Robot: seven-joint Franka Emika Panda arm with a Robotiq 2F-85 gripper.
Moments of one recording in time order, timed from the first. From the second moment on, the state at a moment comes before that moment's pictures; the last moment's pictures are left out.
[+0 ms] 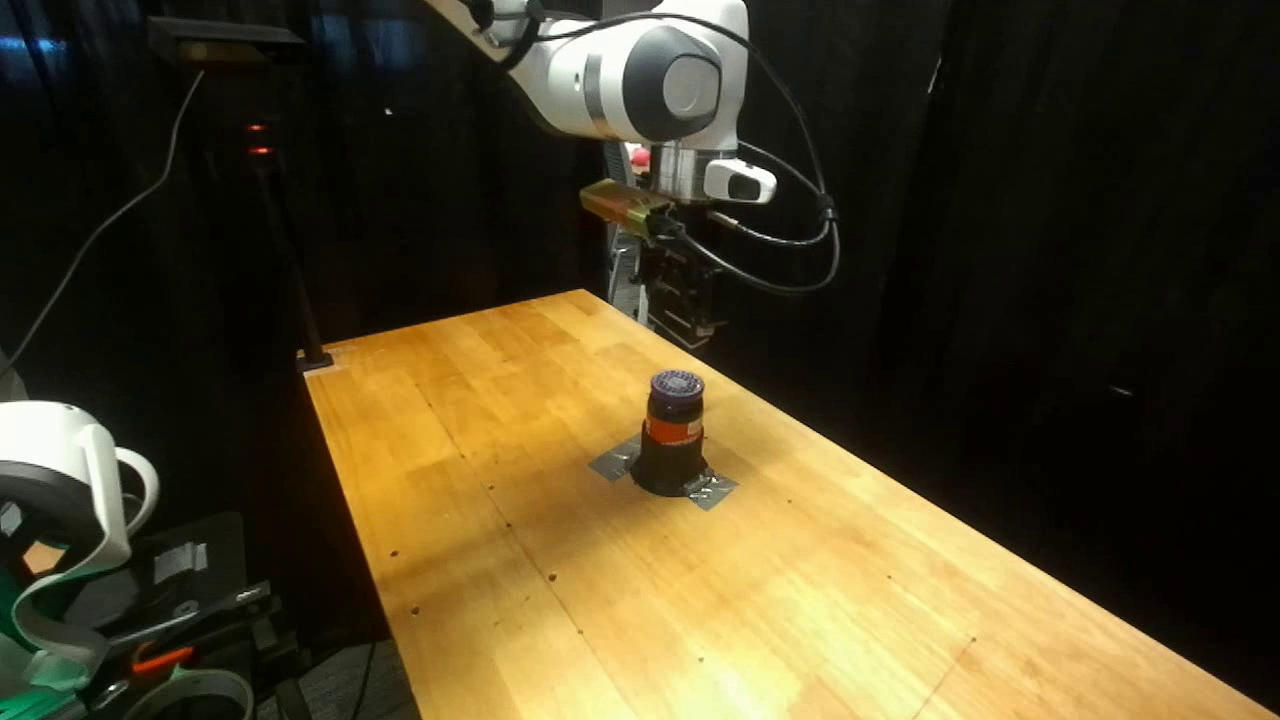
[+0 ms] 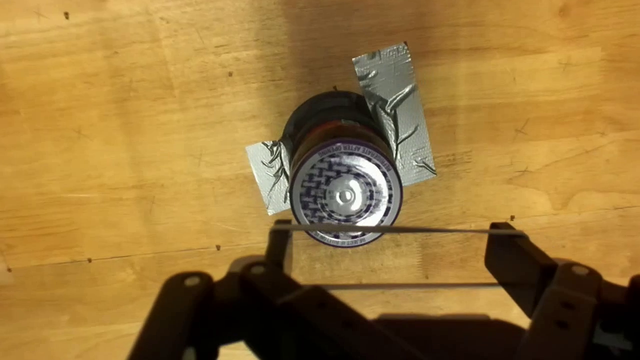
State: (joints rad) arm 0.10 0.53 0.10 -1.57 -0.09 2.08 0.28
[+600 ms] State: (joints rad) arm 0.11 0.69 0.05 -1.45 -0.09 2.07 0.28
